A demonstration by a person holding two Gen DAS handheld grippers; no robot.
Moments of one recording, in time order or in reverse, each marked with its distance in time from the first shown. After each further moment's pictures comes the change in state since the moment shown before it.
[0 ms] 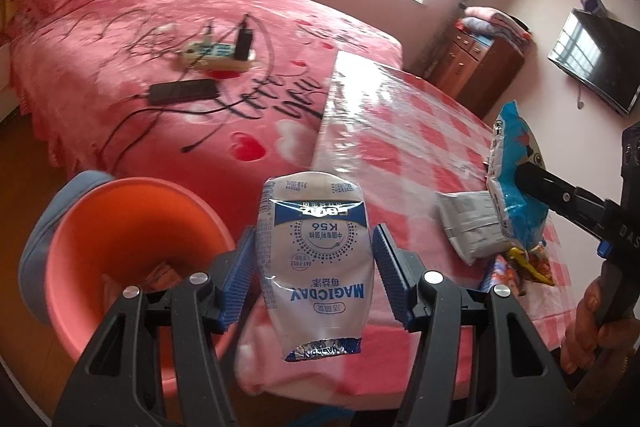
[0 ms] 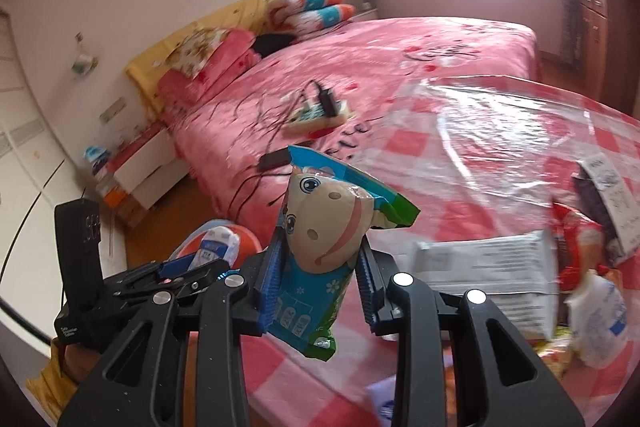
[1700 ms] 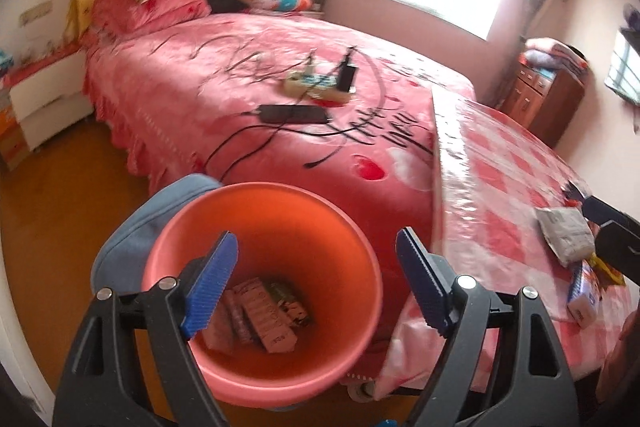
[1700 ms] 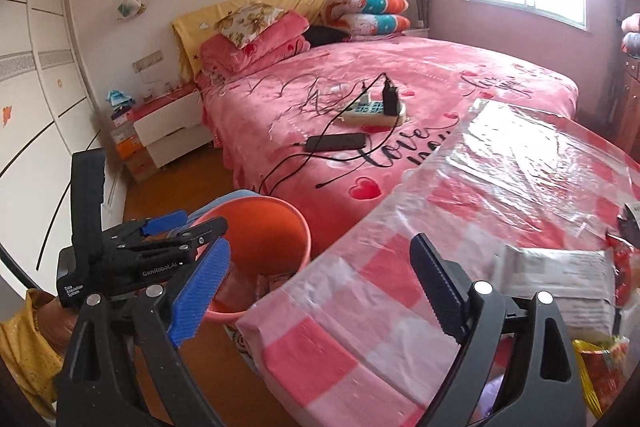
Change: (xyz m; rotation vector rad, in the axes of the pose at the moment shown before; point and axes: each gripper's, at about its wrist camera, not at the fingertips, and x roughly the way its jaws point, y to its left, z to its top) left arm -0.027 0.061 -0.028 -0.027 -0.161 0.249; right arm 0.024 0.063 -0.042 -0.211 -0.047 0.016
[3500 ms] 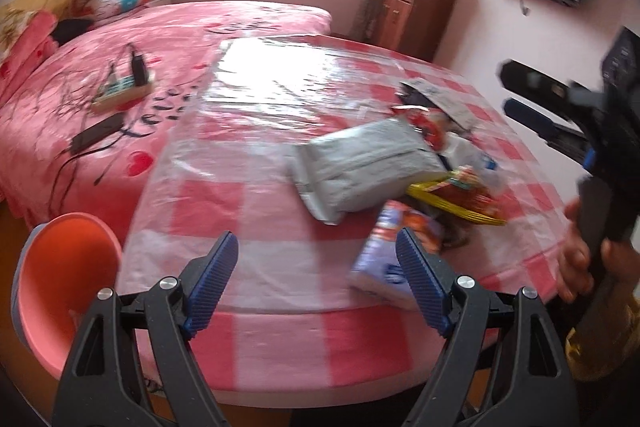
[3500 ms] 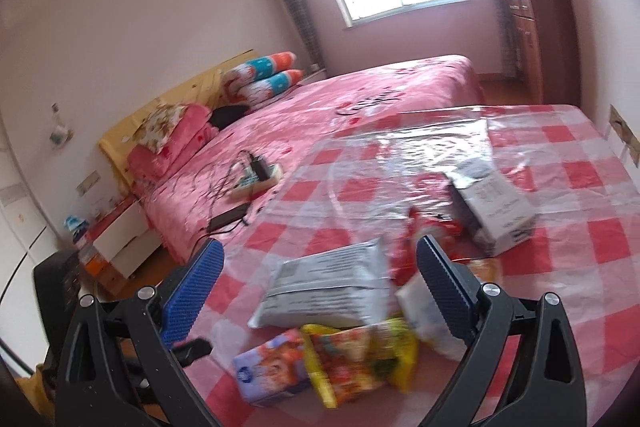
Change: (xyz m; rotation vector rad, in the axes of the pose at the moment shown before) left arm -0.020 -0.226 -0.028 0.363 0.176 -0.338; right arm -0.140 -0.194 -0.038 0.387 -0.218 -0.191
